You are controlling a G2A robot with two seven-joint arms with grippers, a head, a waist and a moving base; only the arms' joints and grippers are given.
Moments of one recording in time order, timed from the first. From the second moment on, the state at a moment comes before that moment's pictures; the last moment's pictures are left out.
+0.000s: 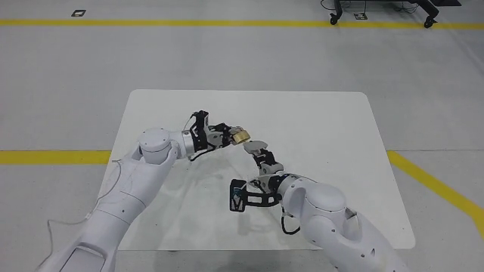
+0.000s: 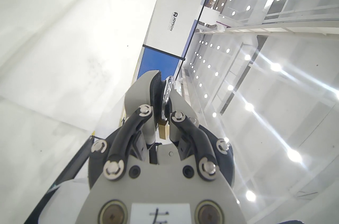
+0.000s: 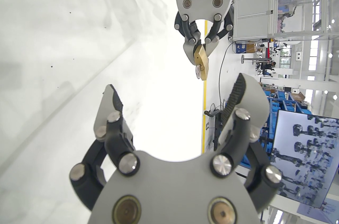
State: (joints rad) left arm 0.91 -1.21 -0.96 -1.12 -0.60 0.15 -0.89; right arm -1.41 -1.15 0.93 -2.11 -2.11 -0.64 0.54
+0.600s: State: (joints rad) left arm 0.97 -1.21 -1.00 -1.19 -0.61 0.03 -0.86; right arm -1.52 -1.14 1.09 -1.96 -1.93 -0.35 -0.02
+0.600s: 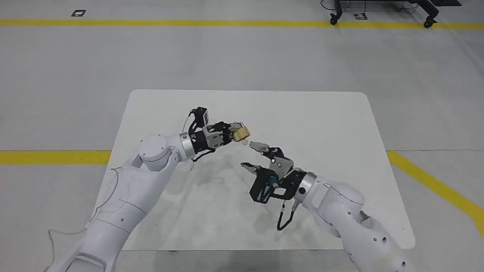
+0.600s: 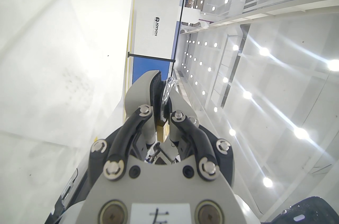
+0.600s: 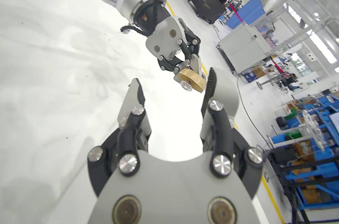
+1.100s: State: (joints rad) left arm 0.98 -1.21 -1.01 -1.19 -0.60 0.03 -0.86; right arm -1.43 -1.17 0.96 -1.90 -2.03 -0.23 0.14
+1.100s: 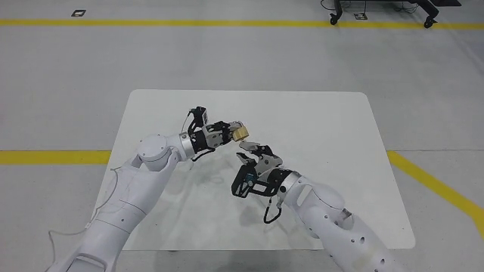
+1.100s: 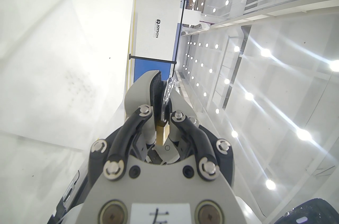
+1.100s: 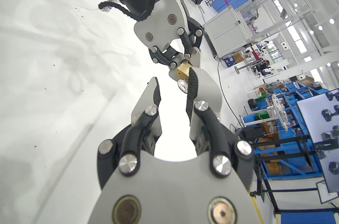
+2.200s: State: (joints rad) left arm 0.98 -1.22 -1.03 -1.19 -0.58 0.05 -0.86; right arm -1.45 -1.19 0.96 -1.92 -2.09 -0.22 0.18
